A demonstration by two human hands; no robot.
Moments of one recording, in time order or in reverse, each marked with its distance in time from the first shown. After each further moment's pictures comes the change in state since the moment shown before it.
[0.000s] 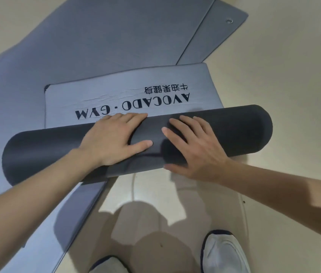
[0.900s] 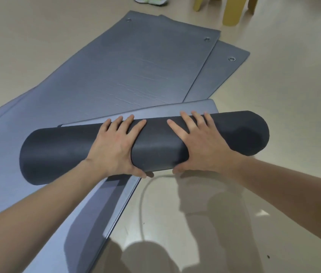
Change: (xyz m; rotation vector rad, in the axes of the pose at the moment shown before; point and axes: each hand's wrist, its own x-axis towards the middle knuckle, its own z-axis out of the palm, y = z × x) left_hand 0.066 -0.052 -0.010 0.185 0.114 -0.135; right_hand 0.106 0.076 0.017 -0.154 -0.343 0.173
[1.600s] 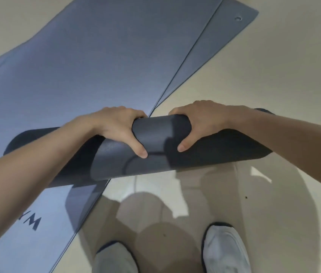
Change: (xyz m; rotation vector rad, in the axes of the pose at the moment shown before) left_hand -0.047 0.024 -0.038 -0.463 -0.623 -0.024; right_hand -0.044 -0.007 -0.051 0.537 -0.554 -0.132
